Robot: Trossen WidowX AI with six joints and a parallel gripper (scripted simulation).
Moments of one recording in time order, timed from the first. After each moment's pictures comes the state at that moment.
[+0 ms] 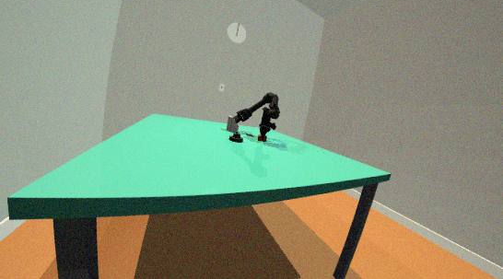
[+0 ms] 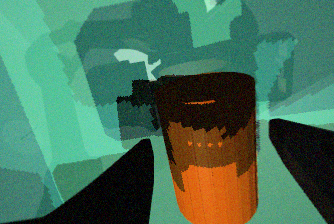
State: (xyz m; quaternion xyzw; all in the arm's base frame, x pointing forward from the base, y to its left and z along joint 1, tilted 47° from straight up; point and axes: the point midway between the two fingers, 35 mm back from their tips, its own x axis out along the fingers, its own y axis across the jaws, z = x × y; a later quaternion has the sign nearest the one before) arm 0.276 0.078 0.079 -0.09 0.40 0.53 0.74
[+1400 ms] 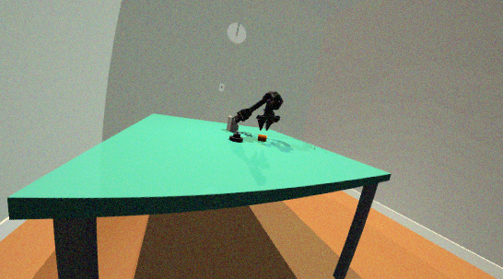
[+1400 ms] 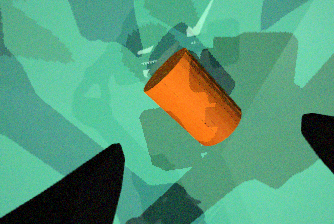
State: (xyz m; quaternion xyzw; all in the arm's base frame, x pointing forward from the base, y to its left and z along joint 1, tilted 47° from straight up) arm 0.270 0.036 0.121 0.12 0.56 0.38 0.73
